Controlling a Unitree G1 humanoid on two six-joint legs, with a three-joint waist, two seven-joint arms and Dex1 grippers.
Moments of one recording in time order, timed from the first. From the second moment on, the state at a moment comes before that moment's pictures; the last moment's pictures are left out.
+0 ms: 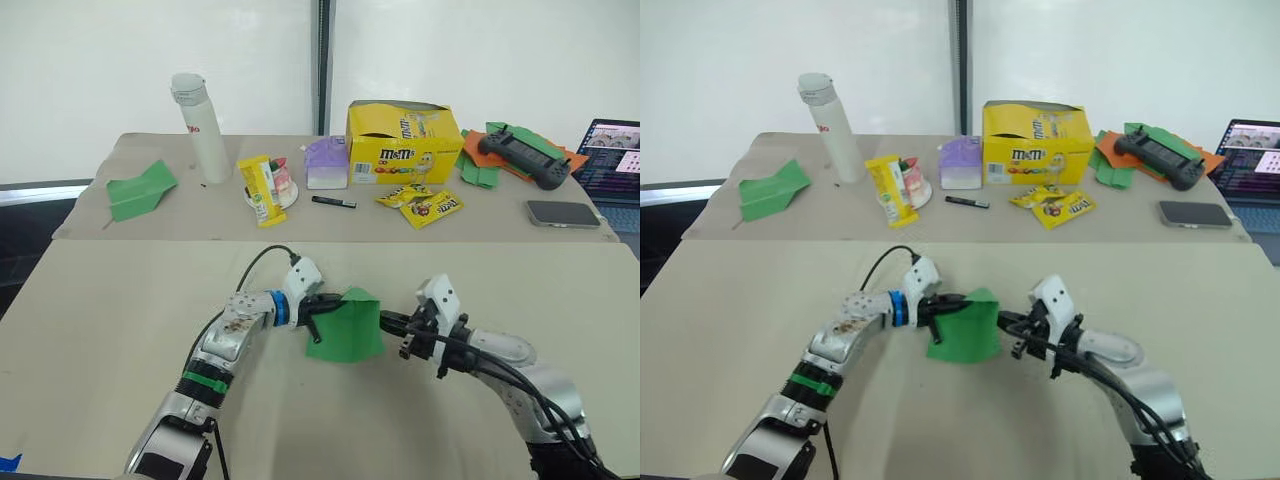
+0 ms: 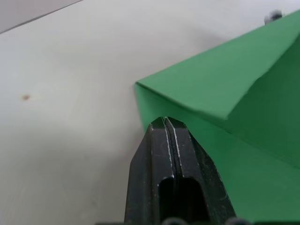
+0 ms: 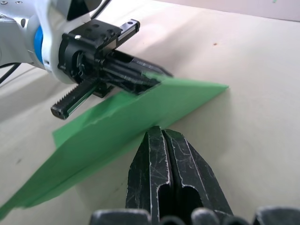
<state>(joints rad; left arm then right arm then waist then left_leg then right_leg) -0.46 0.25 -0.20 0.22 -0.20 0.44 -0.86 -0.10 -0.47 0.05 -0.33 0.44 0.64 0.73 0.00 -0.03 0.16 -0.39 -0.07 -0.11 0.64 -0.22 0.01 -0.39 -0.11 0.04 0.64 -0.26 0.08</state>
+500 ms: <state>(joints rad) -0.45 0.17 0.00 0.14 -0.43 0.72 -0.74 -0.15 -0.48 0.06 -0.25 0.43 0.61 0.76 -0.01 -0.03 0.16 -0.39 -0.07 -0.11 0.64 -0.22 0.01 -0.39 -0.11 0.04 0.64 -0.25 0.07</state>
